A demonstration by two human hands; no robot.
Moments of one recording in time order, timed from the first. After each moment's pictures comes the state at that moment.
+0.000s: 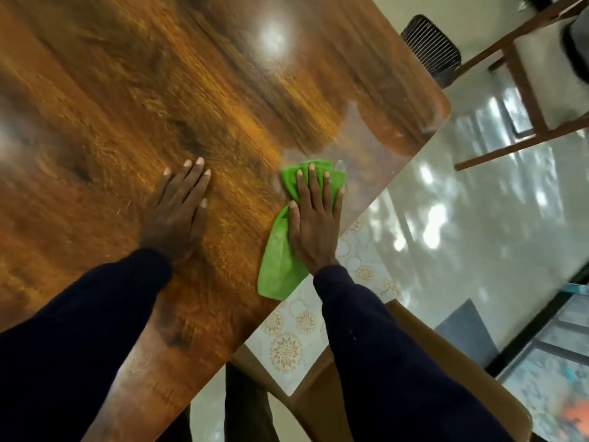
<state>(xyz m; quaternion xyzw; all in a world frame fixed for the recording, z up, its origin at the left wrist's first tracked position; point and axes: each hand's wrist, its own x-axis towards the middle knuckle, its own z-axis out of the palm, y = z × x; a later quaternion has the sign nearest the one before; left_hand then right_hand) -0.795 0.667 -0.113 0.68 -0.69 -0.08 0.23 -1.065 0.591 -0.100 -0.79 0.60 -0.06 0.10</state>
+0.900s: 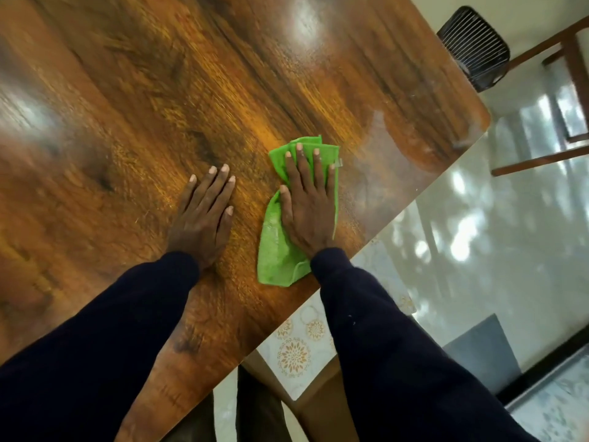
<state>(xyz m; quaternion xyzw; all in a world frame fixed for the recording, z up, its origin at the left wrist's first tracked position) -0.813 0.647 -0.113 0.70 -0.69 -0.06 0.19 -1.020 0.537 -0.099 -0.84 0.53 -0.04 0.11</state>
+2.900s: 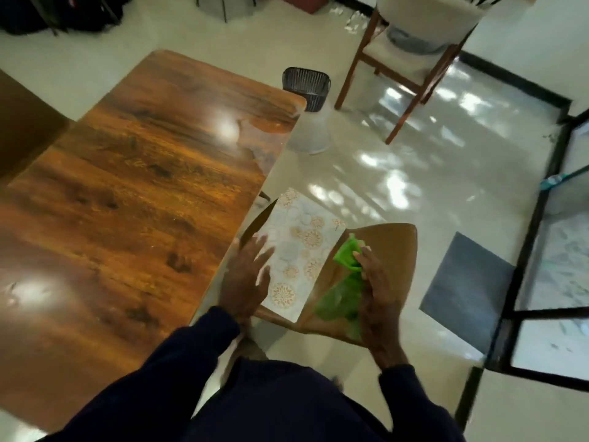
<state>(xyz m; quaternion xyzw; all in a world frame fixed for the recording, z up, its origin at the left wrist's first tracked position) -1.027 0.939 0.065 0.50 -0.82 -0.12 0.25 -1.294 1.029 0.136 -0.59 0.65 -0.42 0.23</state>
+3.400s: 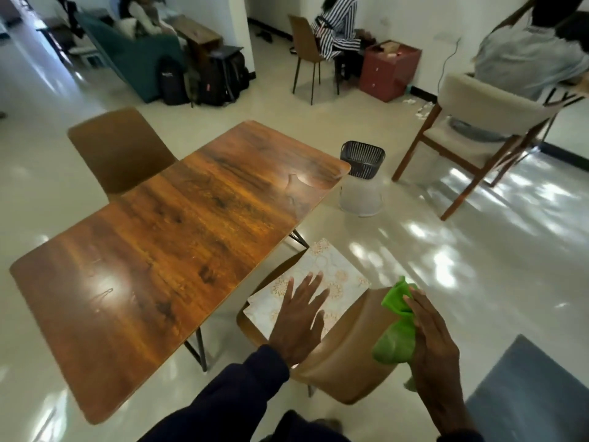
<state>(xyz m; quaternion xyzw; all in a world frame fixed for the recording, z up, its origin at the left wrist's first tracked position) -1.177 1.001 0.108 0.55 -0.78 -0.07 0.29 -1.448 1.030 0.166 -0.72 0.55 -0.40 0.13</state>
